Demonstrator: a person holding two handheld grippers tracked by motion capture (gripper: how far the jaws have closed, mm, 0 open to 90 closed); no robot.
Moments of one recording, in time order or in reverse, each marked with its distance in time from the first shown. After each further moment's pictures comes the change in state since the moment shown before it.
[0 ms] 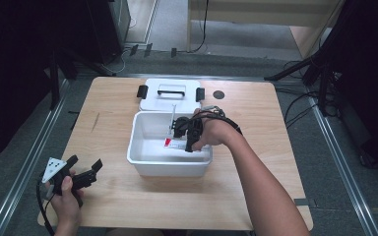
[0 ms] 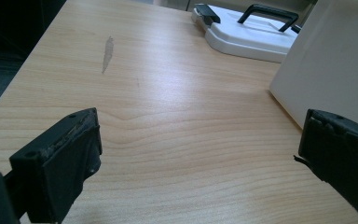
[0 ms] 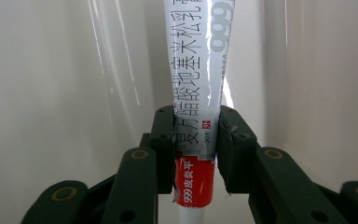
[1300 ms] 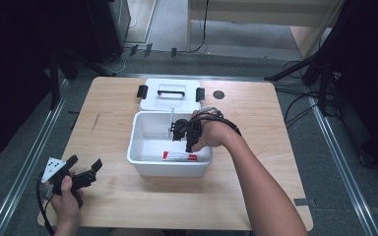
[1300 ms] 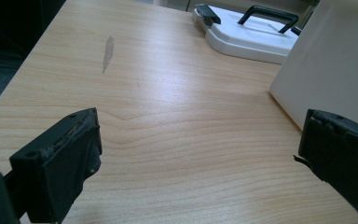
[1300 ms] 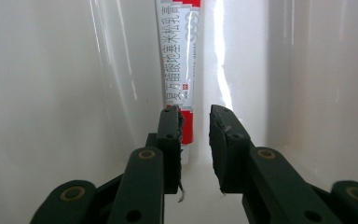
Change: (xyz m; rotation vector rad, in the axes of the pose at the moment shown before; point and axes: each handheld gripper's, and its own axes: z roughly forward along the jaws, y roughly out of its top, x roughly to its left) left arm 0.001 0.000 0.000 -0.003 -0.003 -0.011; right arm 0.003 0.001 0.002 0.017 -0.014 -0.024
